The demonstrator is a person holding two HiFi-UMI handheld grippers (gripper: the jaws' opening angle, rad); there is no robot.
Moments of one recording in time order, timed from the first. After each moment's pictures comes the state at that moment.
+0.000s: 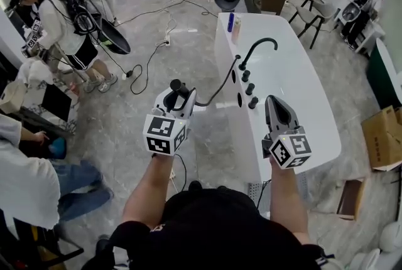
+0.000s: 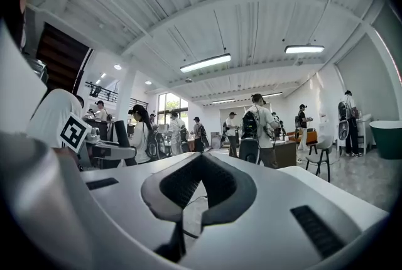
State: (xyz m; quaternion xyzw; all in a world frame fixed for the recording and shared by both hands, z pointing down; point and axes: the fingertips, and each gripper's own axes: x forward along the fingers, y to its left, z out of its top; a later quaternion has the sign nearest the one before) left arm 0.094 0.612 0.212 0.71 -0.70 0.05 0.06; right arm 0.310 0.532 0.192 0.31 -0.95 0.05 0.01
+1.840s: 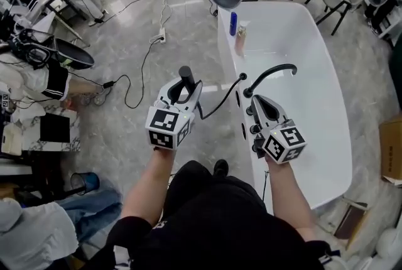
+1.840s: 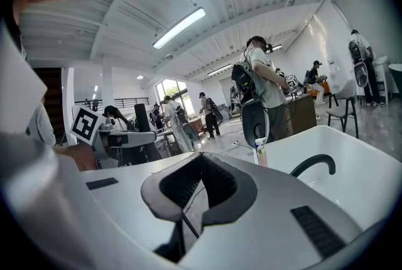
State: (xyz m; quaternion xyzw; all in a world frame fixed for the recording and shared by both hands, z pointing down) left arm -0.028 0.179 0.304 0.72 -0.67 0.12 0.12; right arm 0.142 0.136 0.338 0.24 -0.95 0.20 0.08
